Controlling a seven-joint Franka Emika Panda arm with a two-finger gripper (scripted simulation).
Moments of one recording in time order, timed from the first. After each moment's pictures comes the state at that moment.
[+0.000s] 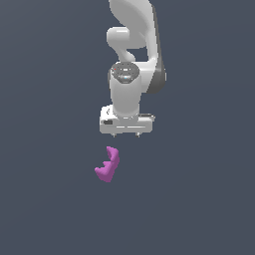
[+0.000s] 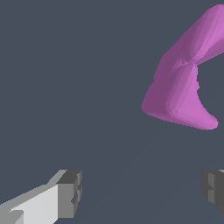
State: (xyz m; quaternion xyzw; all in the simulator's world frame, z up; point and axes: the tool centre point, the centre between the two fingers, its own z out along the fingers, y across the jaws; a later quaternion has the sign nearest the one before) arm -0.013 -0.005 0.159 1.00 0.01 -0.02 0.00
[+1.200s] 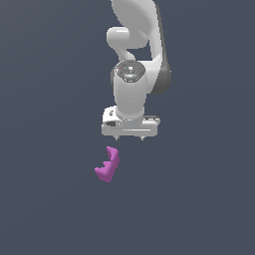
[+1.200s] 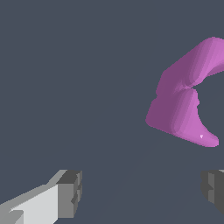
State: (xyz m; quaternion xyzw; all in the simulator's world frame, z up) arm 0.011 0.008 0.170 1.00 -0.01 0.00 0.00
